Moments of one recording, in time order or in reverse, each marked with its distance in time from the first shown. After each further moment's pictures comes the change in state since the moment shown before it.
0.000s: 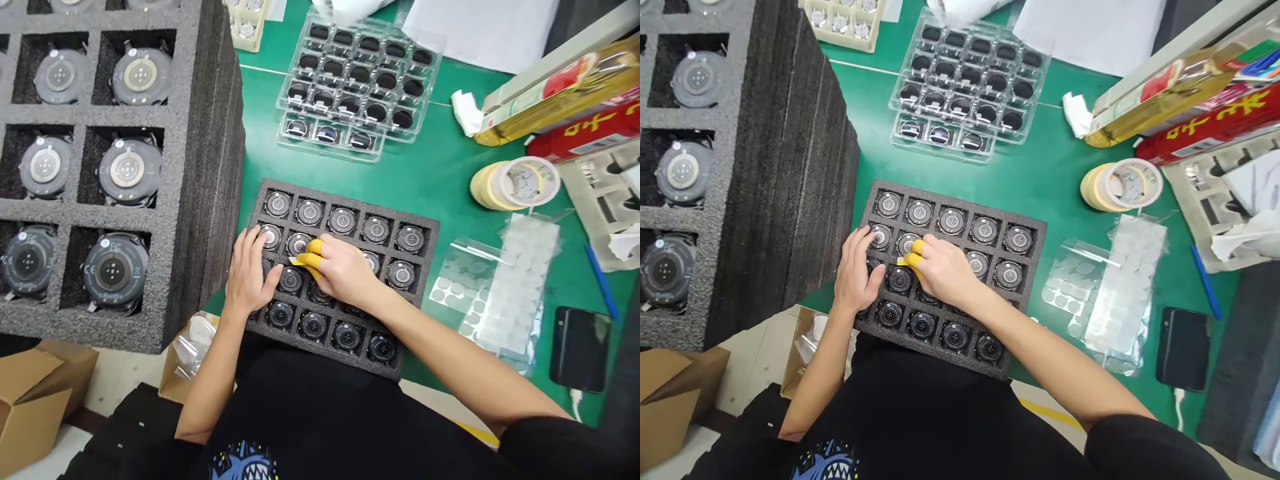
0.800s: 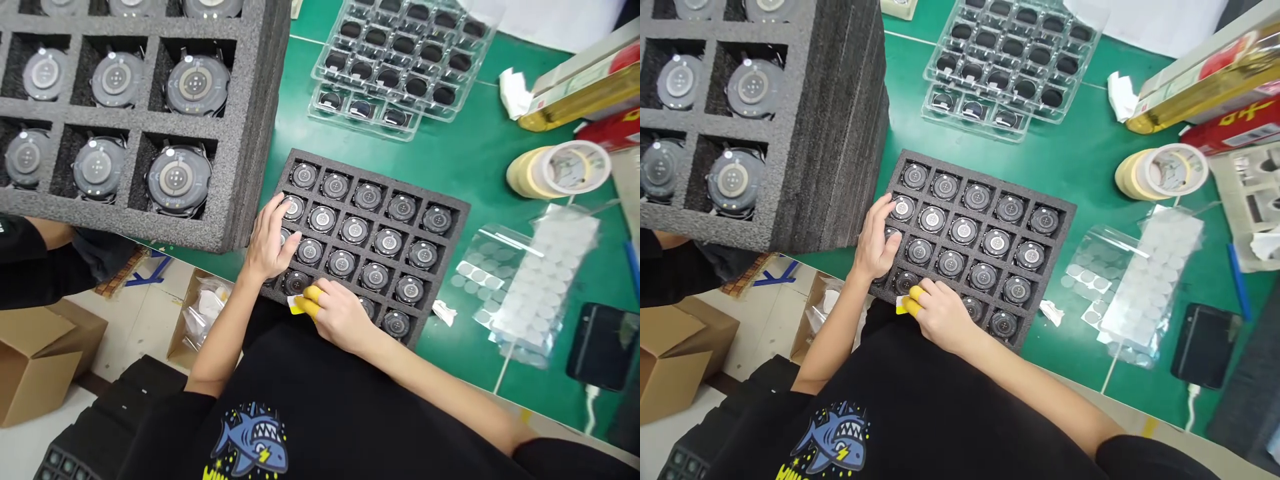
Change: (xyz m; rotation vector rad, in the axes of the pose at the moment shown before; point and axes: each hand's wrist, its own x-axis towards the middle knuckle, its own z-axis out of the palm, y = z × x) left_hand -0.006 -0.014 0.006 -0.138 0.086 0.114; right_hand -0.062 -0.114 0.017 0.069 -0.016 -0.095
